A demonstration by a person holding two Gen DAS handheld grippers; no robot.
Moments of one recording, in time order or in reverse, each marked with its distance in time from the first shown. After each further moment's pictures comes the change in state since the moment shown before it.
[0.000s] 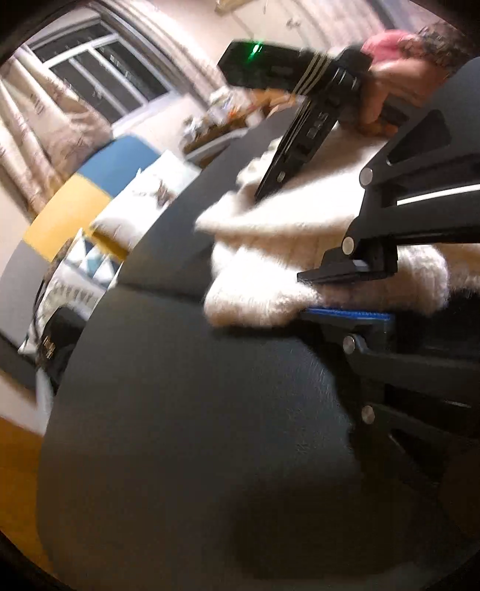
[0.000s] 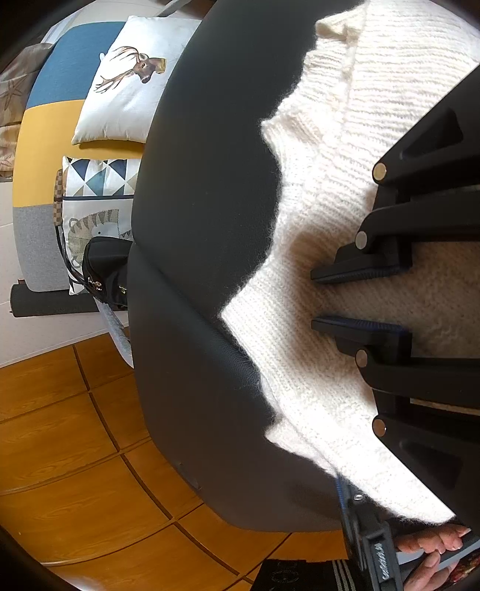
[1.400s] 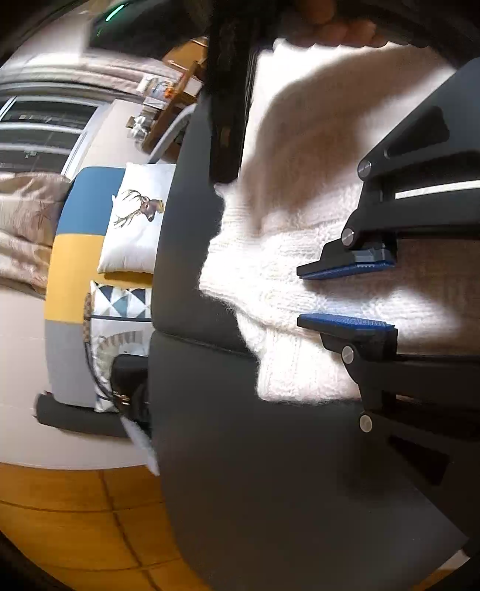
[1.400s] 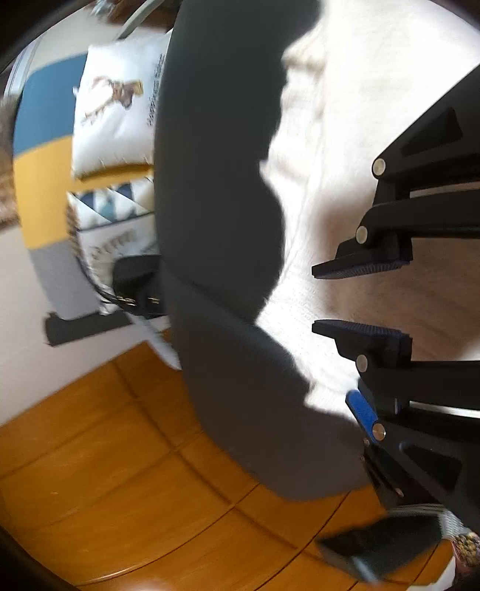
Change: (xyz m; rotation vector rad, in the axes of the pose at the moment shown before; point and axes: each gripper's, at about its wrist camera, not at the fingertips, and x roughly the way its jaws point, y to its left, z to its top) left arm 0.012 -0.090 -0.003 0.379 -0.139 0.152; right arm -0.076 -0.038 -0.015 0.179 -0.118 0.057
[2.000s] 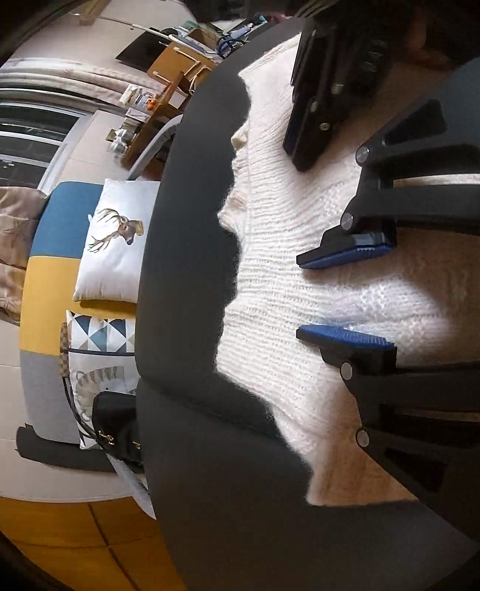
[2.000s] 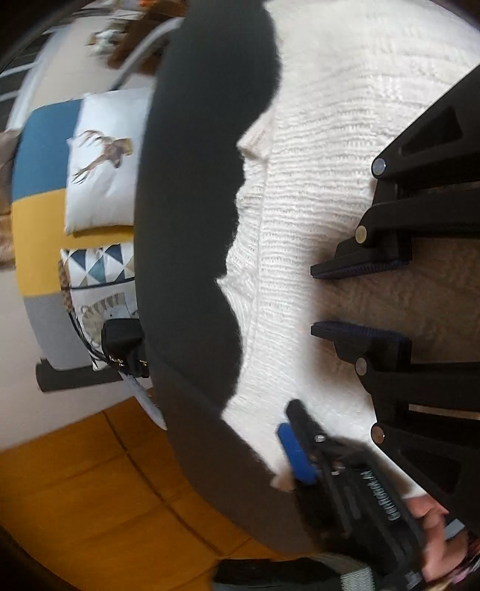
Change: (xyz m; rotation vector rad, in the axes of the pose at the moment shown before) left arm 0.064 -0.048 0.029 0.064 0.088 -0.053; right arm 0.005 -0.051 -0.025 0.054 0.040 -0.159
